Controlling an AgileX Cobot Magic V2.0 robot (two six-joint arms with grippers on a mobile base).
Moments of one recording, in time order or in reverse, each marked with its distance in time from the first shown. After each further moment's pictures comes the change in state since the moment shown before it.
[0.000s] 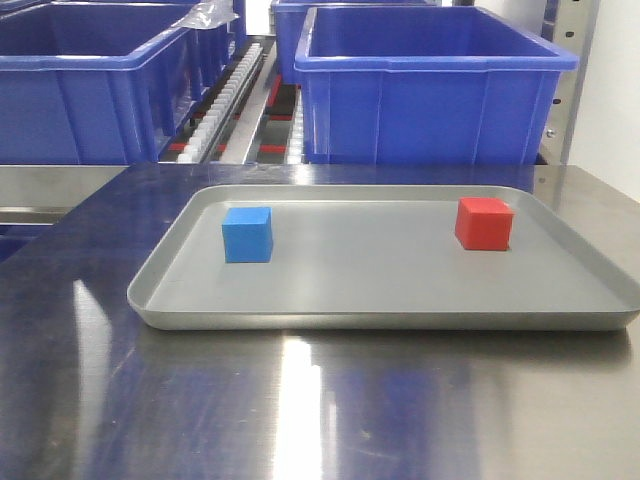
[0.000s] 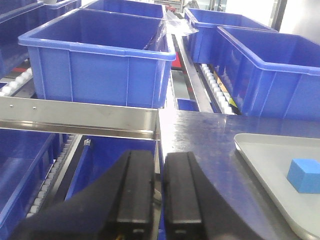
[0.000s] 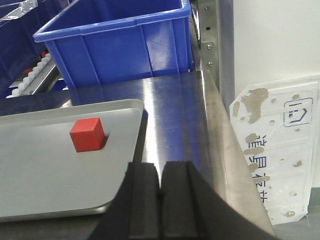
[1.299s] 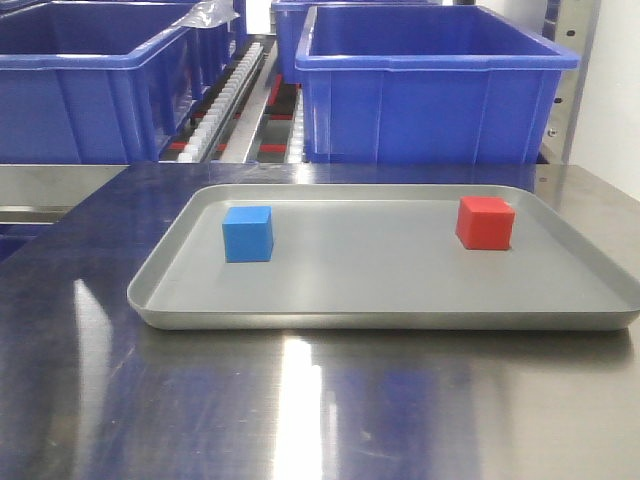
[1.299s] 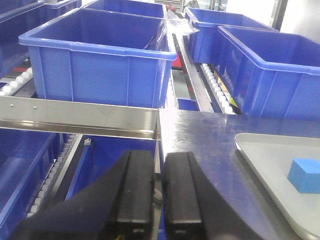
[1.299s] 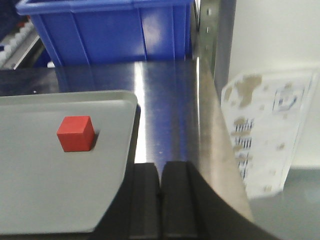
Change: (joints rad) left arm 0.000 0.000 0.000 0.000 0.000 0.000; right arm 0.000 0.502 -0.254 -0.050 -0.053 -0.005
